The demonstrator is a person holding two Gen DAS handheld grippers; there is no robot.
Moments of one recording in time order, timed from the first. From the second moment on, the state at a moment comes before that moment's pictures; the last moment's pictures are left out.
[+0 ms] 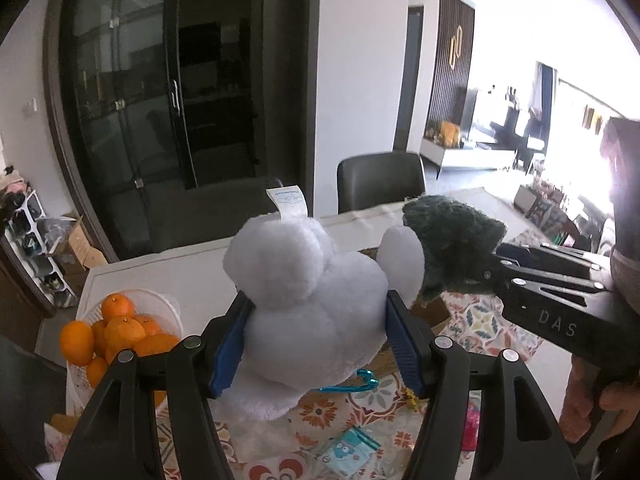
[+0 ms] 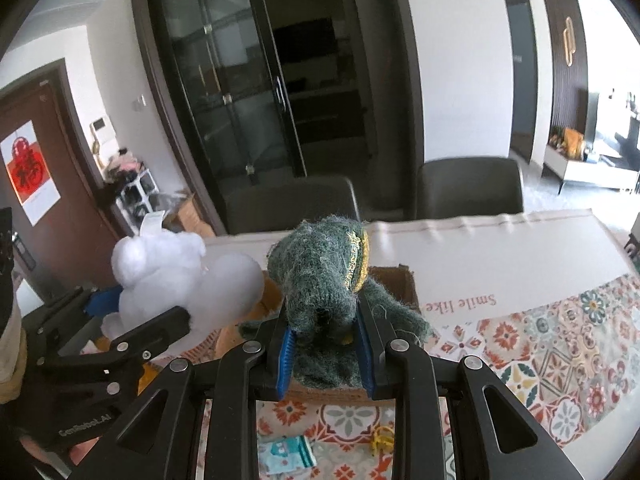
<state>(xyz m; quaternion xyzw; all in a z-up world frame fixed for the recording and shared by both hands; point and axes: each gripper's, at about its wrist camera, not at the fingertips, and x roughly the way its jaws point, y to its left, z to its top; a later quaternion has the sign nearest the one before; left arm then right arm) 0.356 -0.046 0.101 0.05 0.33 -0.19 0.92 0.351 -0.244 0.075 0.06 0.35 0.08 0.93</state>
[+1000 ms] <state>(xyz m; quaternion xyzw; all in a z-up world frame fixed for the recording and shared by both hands) 0.468 -0.087 0.023 0.10 0.47 -0.19 0.86 0.452 -0.268 -0.016 0.14 0.48 0.10 0.86</state>
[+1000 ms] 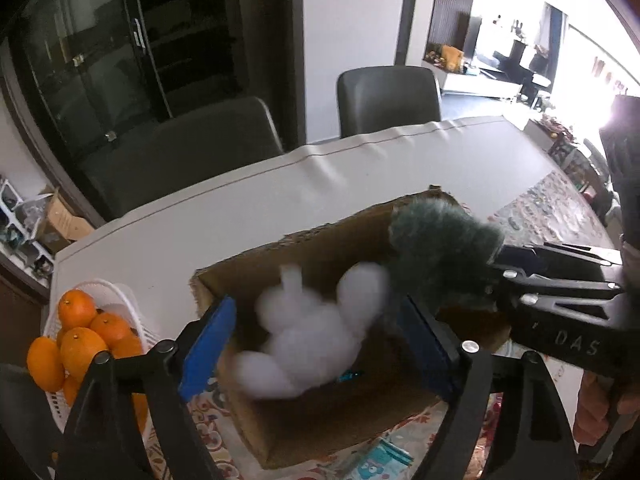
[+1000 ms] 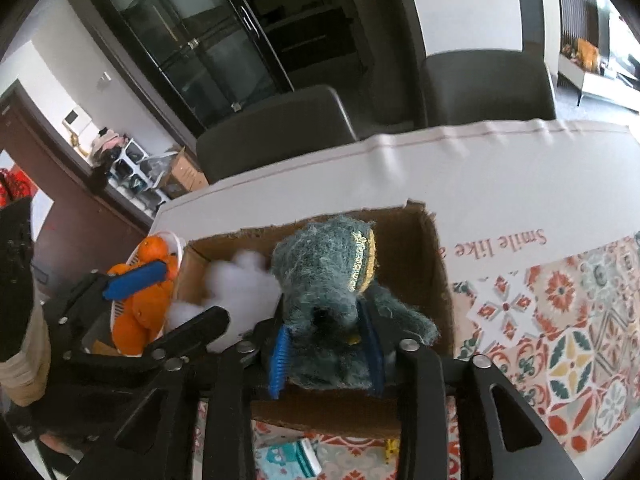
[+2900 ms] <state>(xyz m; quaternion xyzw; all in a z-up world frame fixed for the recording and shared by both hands) 0.246 -0.039 0.010 0.13 0.43 -0.14 0.88 0.225 -0.252 -0.006 0.05 0.41 -0.02 0.91</state>
